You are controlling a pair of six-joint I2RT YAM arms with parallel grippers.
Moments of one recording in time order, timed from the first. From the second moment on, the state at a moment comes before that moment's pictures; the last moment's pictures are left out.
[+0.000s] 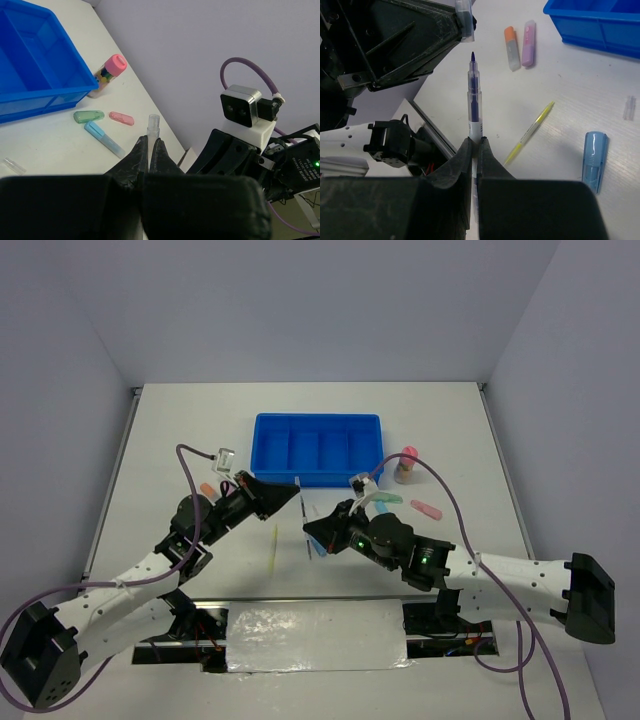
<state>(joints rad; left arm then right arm) -0.65 0.85 0.40 0.59 0.19 -0.89 1.18 0.94 0.53 0.25 0.29 0.73</state>
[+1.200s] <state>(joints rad) -0.65 0.83 0.35 0.63 0.20 -0.87 1.18 1.00 0.60 0.23 0.33 0.71</state>
